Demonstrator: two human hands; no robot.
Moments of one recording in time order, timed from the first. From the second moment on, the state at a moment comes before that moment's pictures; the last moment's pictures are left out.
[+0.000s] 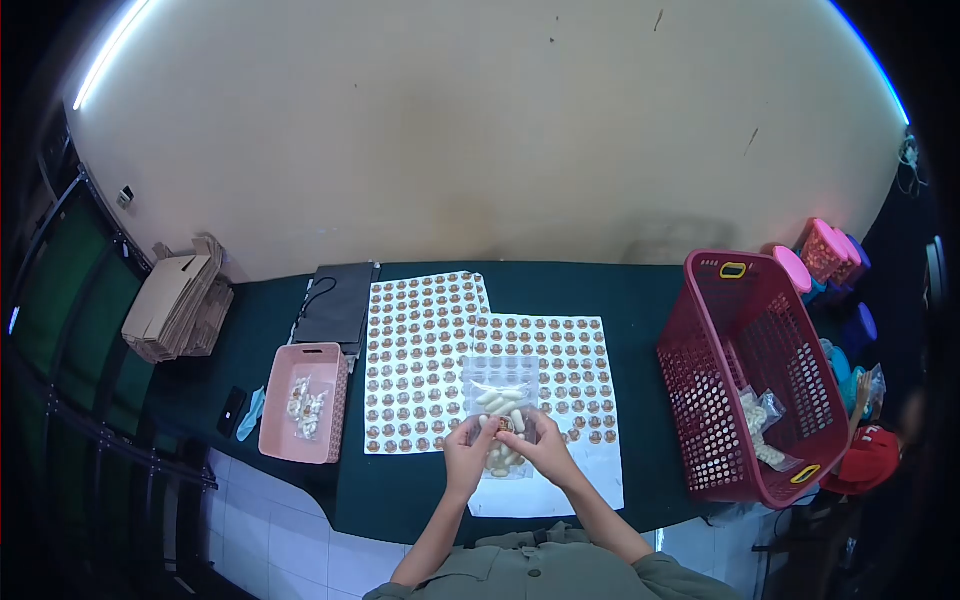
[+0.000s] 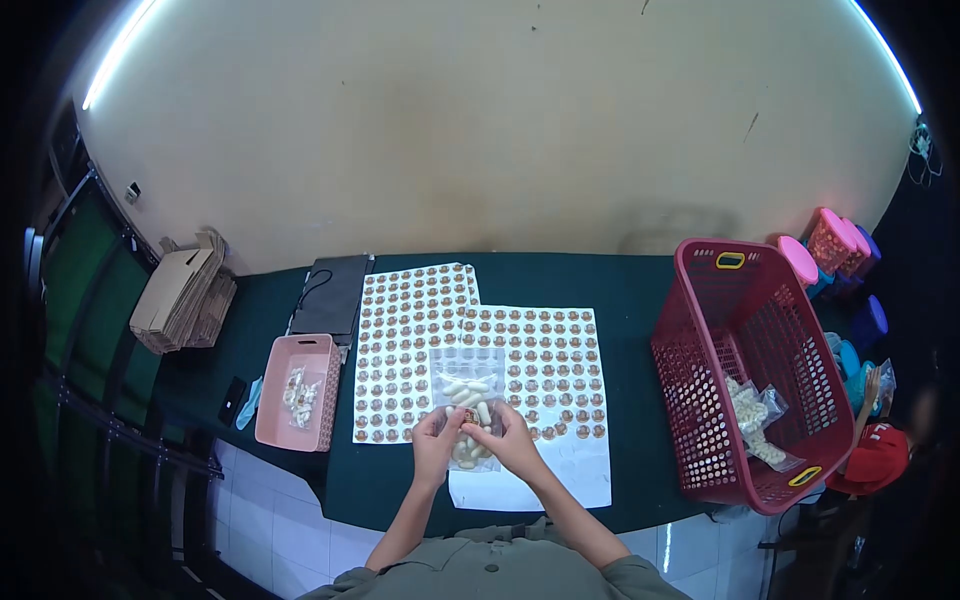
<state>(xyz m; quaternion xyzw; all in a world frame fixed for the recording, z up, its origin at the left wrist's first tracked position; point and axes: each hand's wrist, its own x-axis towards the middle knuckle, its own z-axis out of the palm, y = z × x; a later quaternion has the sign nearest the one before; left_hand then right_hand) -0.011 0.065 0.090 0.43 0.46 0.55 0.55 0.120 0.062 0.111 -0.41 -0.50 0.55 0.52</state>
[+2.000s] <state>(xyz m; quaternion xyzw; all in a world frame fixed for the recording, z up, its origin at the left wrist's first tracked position) -0.021 0.049 0.110 0.48 0.47 0.48 0.56 0.120 0.050 0.104 -0.45 -0.47 0.55 0.53</state>
